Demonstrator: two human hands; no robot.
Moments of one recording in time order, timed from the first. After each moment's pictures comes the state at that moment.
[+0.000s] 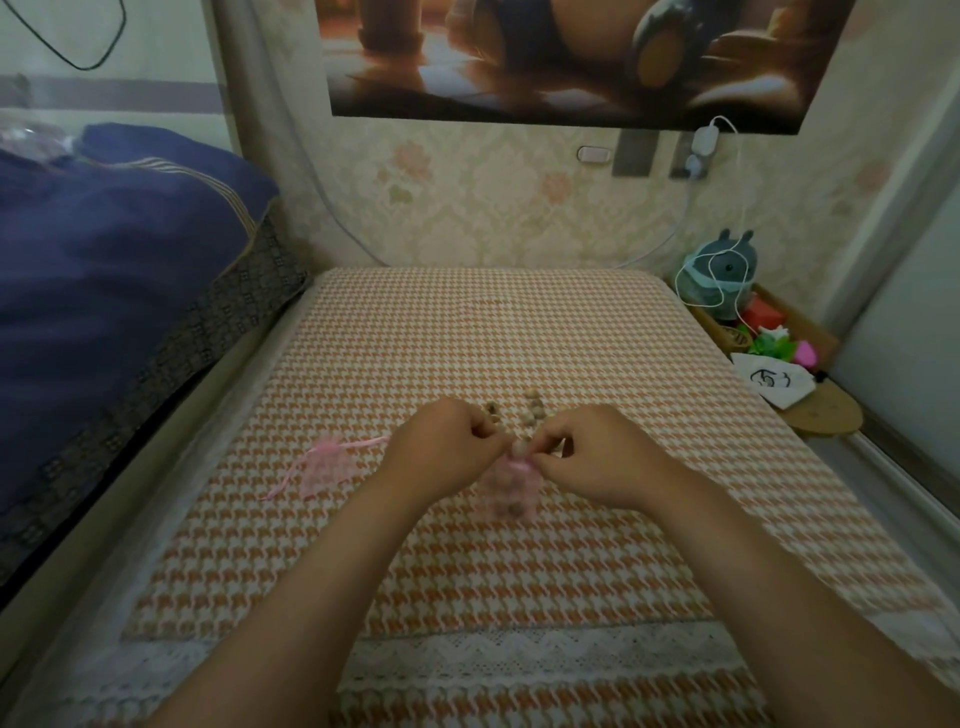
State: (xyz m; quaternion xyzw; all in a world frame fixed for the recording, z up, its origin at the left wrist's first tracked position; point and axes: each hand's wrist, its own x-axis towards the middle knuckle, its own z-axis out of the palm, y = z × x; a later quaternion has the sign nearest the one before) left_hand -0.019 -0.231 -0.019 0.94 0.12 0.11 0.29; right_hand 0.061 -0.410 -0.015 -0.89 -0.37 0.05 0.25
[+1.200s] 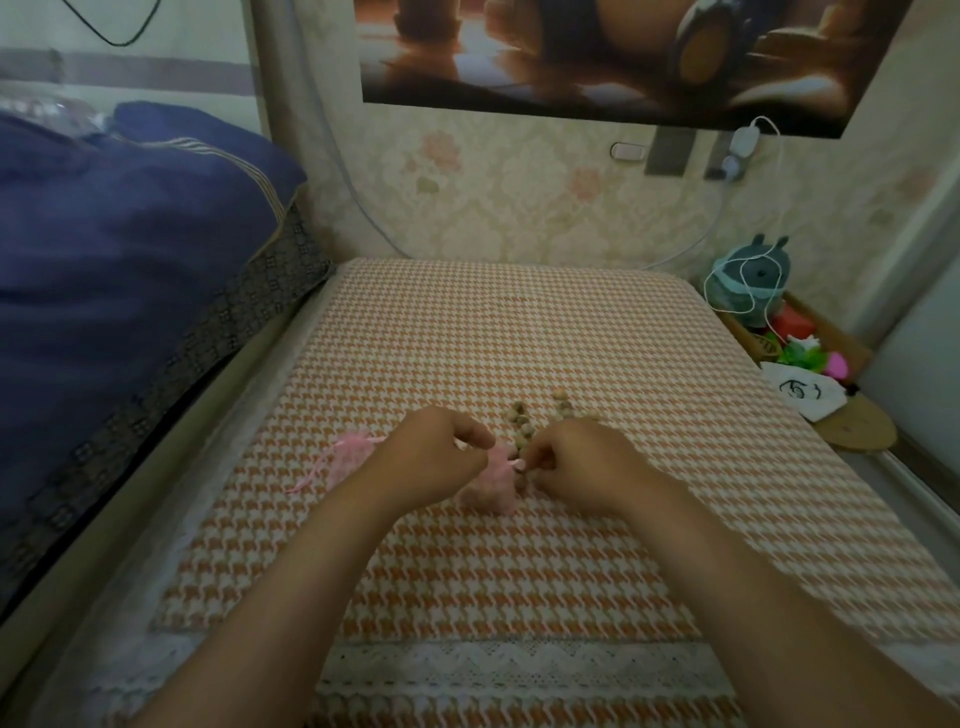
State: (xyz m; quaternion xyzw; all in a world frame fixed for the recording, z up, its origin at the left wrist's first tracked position) left_hand -0.041 -0.189 -0.025 0.92 0.13 0.07 0.36; right_hand 0.066 -0.360 -0.038 -0.92 -0.38 0.04 0.09
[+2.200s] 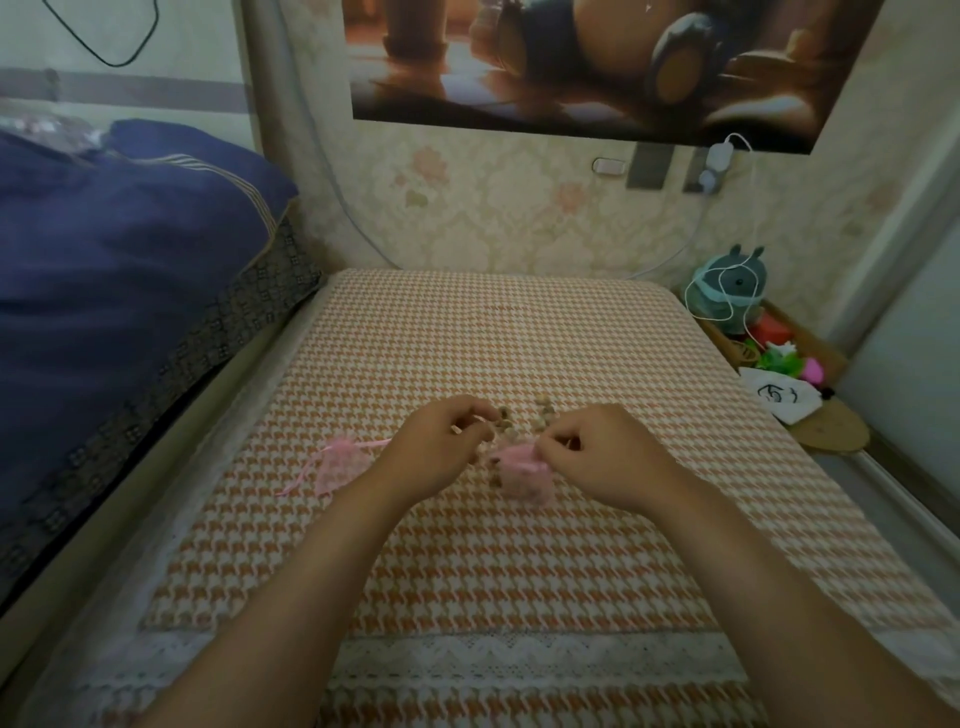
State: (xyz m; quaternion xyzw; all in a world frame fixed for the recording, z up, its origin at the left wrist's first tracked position) left_hand -0.023 -0.202 -0.034 0.88 0.10 0.12 0.45; right_hand 0.058 -0.398 -0.012 -0.89 -0.38 0.01 0.25
